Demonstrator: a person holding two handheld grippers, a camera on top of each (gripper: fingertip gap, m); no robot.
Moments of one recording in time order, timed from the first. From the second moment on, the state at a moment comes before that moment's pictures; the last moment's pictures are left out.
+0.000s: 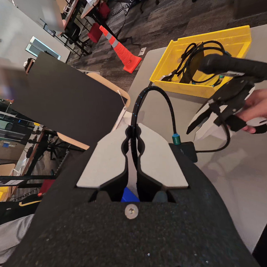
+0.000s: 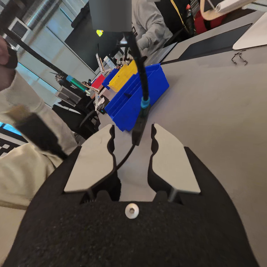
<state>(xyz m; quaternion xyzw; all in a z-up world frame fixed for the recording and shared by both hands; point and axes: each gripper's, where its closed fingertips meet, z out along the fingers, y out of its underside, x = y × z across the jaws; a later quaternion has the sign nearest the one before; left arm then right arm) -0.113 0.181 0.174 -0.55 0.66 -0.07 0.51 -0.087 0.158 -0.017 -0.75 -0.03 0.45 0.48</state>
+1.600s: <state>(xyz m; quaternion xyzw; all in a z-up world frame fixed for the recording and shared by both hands) -0.139 0.160 -0.048 -0.55 0.55 -0.28 0.56 -0.102 0.180 -0.066 -0.69 -0.36 -0.27 0.57</state>
